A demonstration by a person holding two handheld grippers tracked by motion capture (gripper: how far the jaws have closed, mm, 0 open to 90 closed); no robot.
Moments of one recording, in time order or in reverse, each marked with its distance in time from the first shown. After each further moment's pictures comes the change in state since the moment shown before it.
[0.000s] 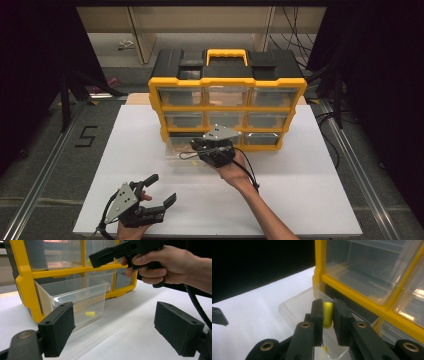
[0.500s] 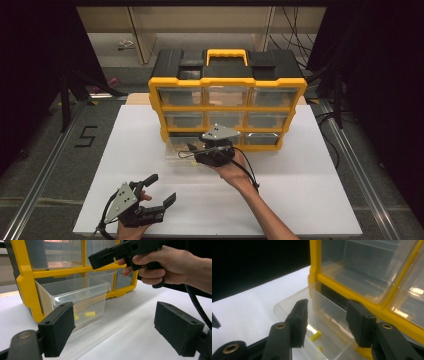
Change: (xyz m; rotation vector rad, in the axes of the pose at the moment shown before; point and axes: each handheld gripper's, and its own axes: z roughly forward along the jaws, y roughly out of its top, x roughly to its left) left arm 0.000 0.000 0.000 0.005 0.005 -0.008; right arm 0.001 0.001 0.000 0.005 -0.040 0.002
